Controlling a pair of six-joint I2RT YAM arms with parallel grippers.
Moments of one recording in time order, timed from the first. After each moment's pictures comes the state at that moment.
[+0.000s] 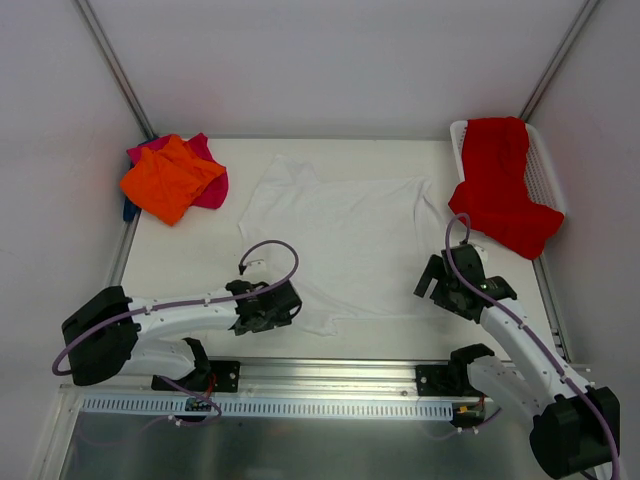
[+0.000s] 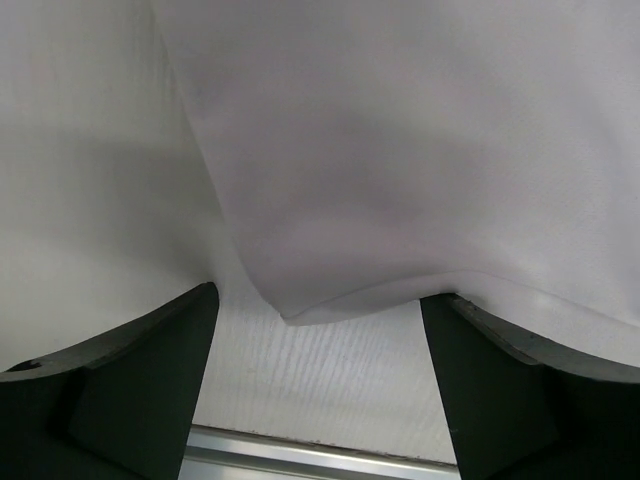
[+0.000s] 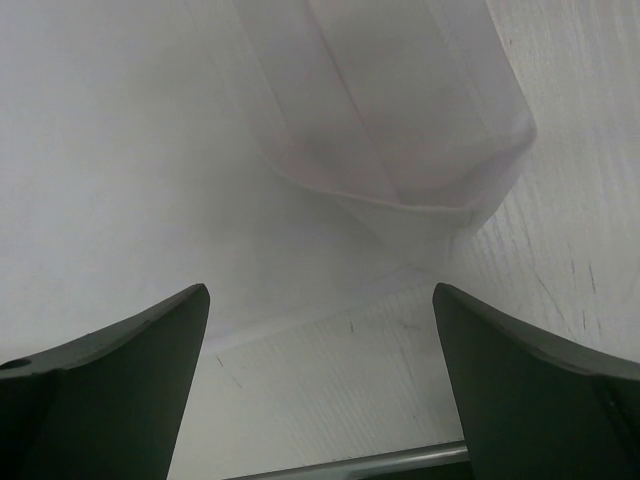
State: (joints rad) left arm -1.05 1.23 0.58 -0.74 -0.44 -1.25; right arm 0.31 0.86 0.53 -0.76 0.19 0.68
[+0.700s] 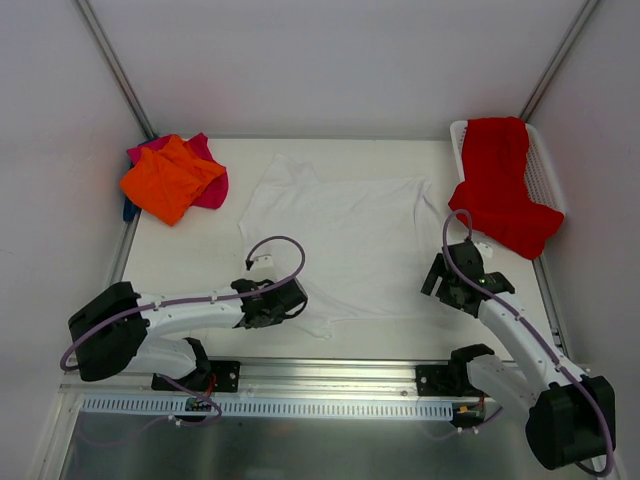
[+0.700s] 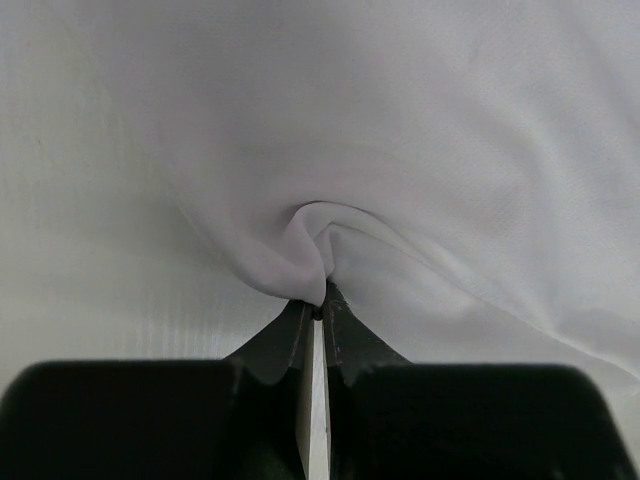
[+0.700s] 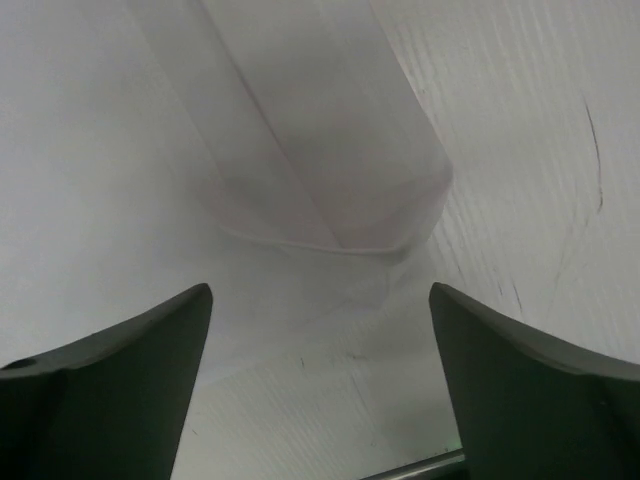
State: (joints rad) left arm -1.05 1.30 0.60 -0.61 -0.49 -1.22; right arm 0.28 0.92 0.54 -0.74 0.31 0.62
